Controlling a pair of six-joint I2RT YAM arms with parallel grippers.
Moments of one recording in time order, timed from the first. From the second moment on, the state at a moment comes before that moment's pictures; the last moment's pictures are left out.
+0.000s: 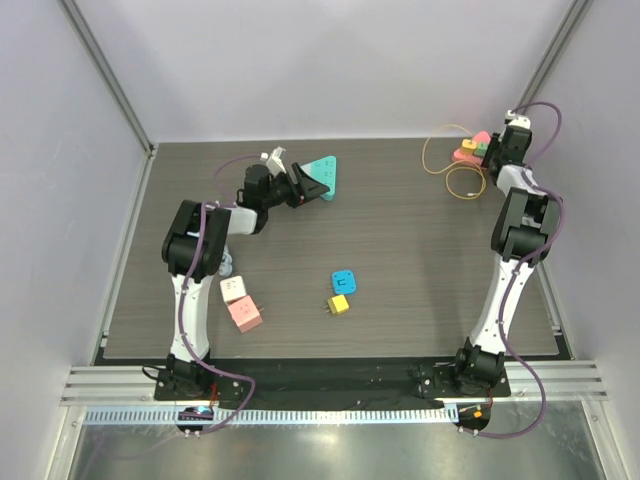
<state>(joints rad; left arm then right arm) -0.30 2.22 1.29 0.72 0.64 -0.89 -0.29 2.40 1.89 0.02 0.07 0.00</state>
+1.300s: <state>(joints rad) -0.27 2.22 1.26 0.80 0.68 -0.95 -0.05 1.78 1.09 -0.04 0.26 0.33</state>
